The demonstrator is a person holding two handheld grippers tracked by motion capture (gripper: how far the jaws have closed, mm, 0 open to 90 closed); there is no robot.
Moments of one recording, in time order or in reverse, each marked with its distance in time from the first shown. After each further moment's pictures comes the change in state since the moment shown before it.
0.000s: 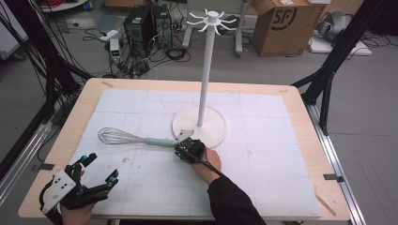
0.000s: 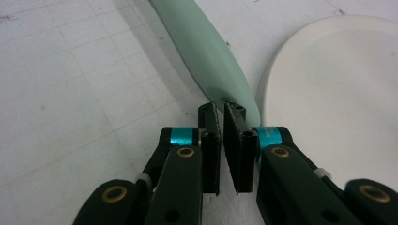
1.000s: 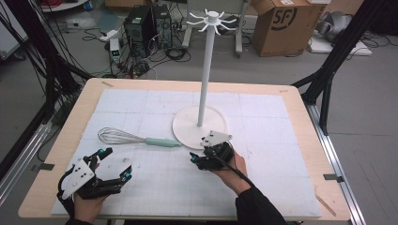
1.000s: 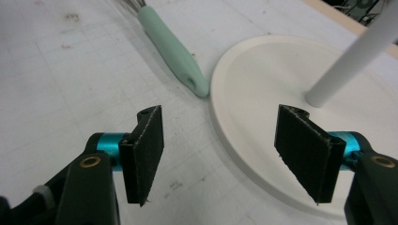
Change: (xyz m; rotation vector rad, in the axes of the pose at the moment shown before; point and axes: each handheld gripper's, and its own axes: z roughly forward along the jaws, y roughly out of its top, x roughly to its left) left arm -0.008 0.001 0.035 0.062 -0.094 0.024; right arm -0.018 -0.034 -0.089 -0.167 -0.020 0.087
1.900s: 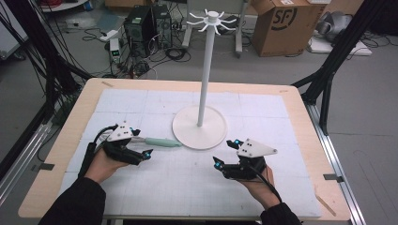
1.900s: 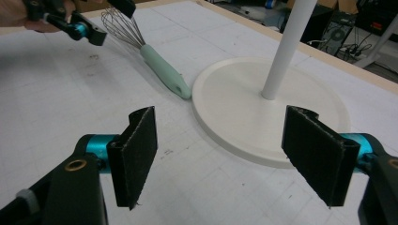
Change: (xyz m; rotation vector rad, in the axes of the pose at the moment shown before) left arm 0.036 0.029 0.117 0.479 -0.258 0.093; right arm -0.019 -0.039 -0.075 -0.193 -0.004 0.077
